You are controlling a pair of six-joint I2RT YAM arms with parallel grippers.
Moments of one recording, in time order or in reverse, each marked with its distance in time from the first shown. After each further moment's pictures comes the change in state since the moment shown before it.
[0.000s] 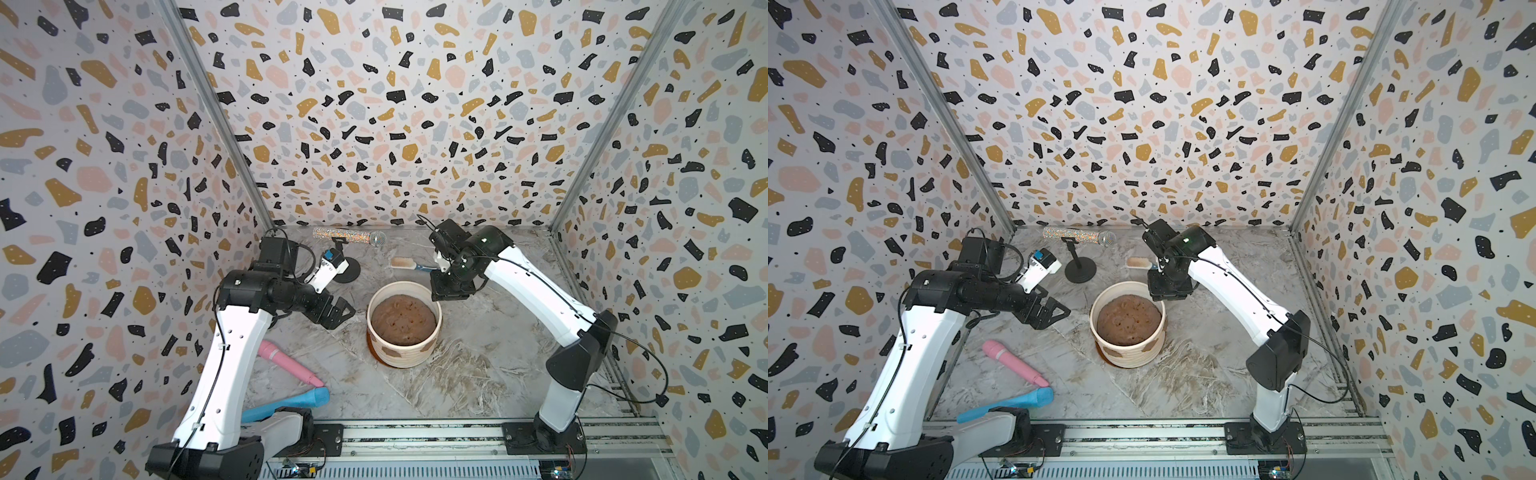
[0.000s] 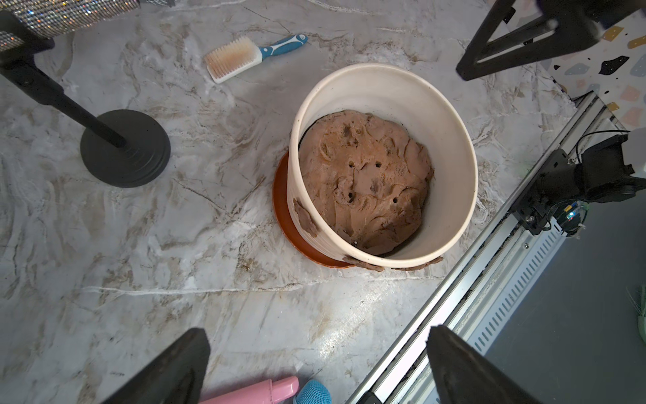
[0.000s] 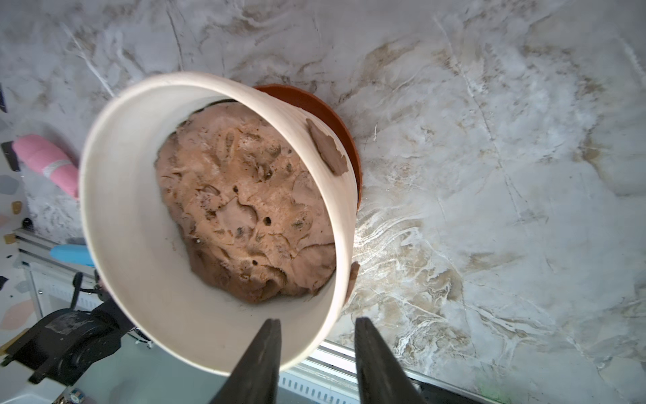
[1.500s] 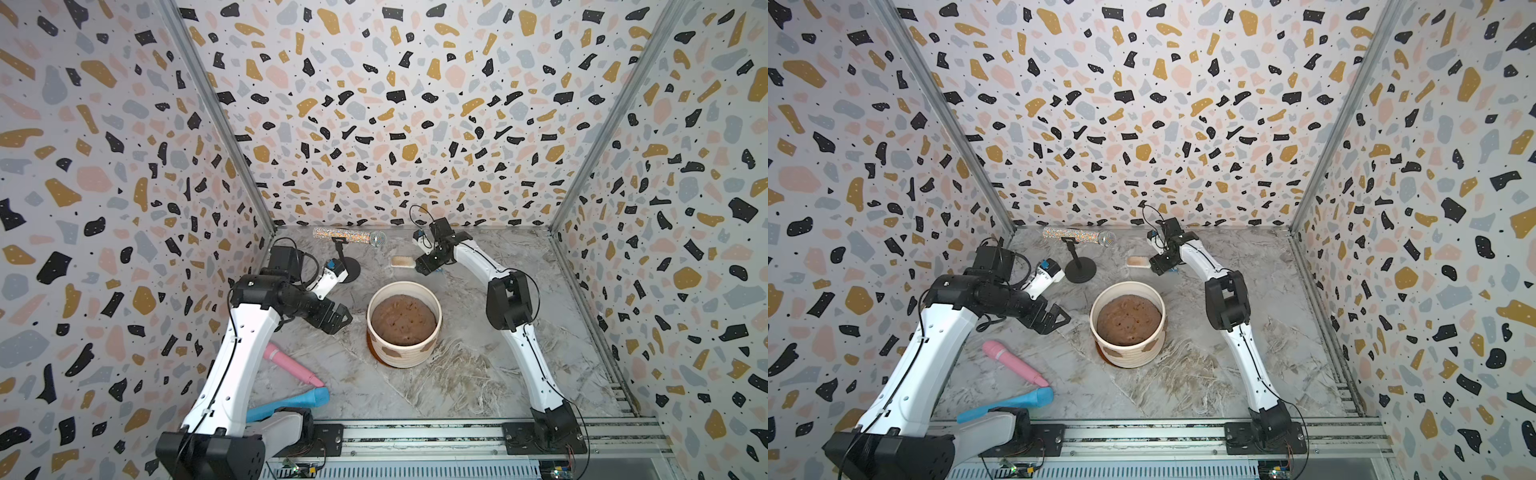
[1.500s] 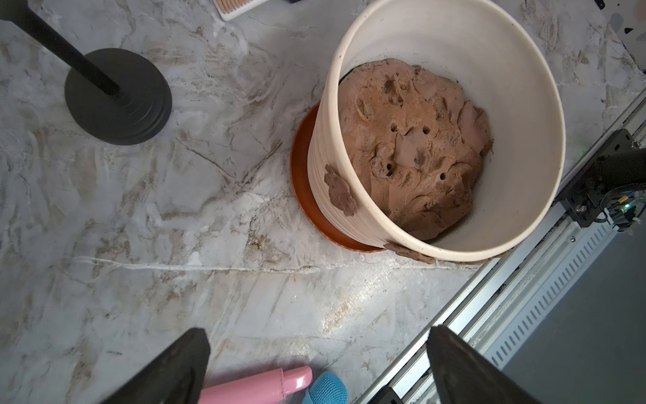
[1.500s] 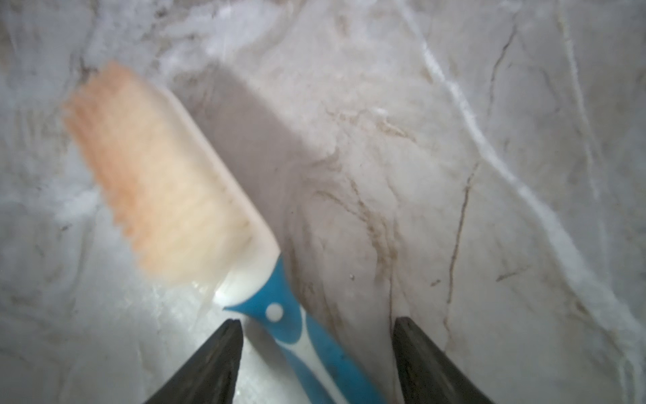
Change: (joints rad) left arm 0.027 0.005 -0.156 0.084 -0.069 0.007; right arm -0.298 0.859 0.427 0.601 -0.109 -0.811
